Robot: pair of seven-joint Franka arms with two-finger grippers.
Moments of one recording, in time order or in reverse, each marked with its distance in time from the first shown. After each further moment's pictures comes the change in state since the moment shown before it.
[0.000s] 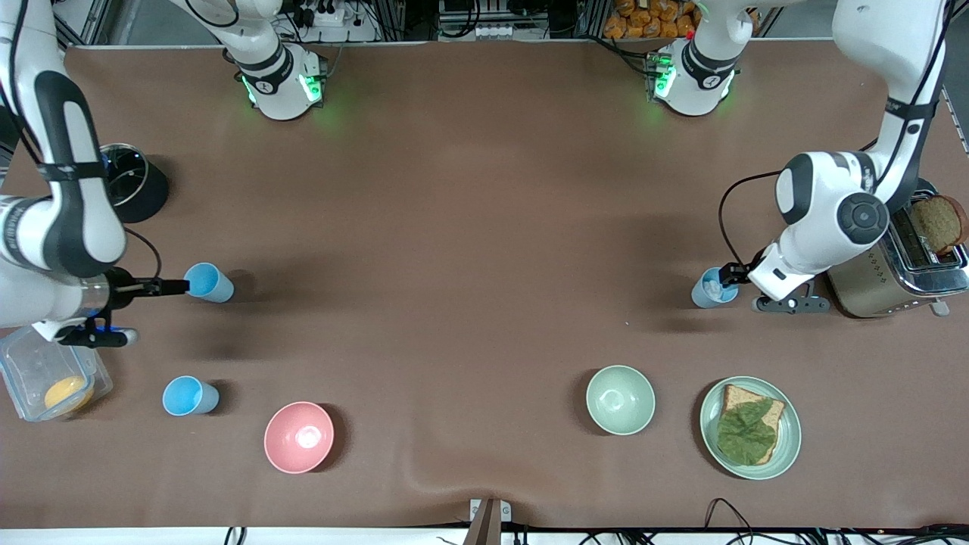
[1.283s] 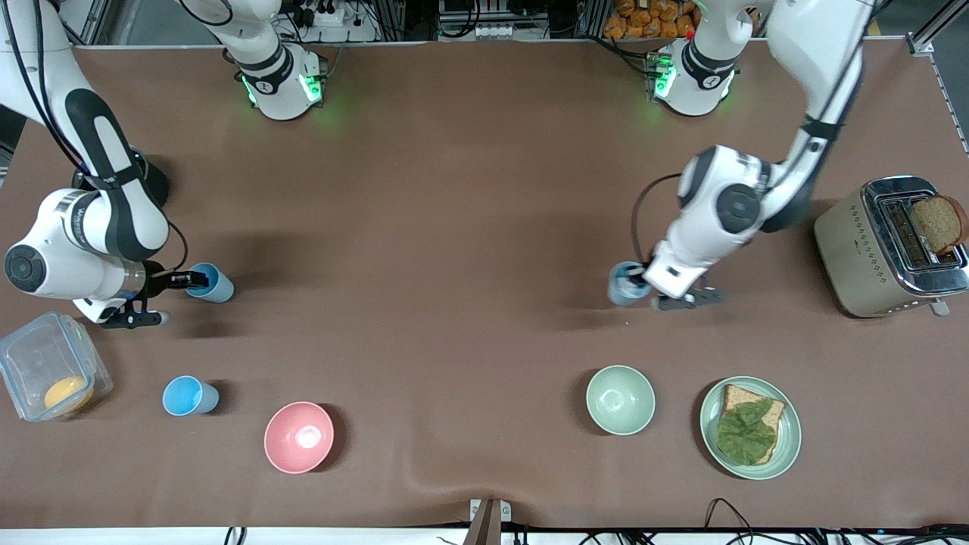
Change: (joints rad) left arm -0.069 0.055 -0.349 0.102 0.000 0.016 -0.635; right arm -0.074 -0.018 0.008 -0.257 -0.004 0.296 -0.152
